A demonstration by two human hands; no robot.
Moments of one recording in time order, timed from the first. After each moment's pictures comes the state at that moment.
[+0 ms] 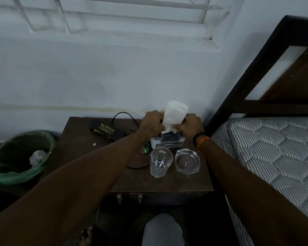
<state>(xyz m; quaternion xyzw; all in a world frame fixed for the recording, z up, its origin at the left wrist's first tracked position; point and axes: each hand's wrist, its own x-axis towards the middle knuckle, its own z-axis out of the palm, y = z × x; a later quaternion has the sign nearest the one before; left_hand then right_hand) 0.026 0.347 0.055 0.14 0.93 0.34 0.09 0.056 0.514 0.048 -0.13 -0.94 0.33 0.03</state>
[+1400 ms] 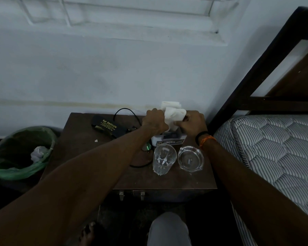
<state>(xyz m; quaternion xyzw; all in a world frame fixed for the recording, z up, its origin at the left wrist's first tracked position) 0.017 0.347 0.039 0.14 0.96 0.24 0.09 0.065 0.501 0.054 -0.09 -0.94 0.32 0.06</state>
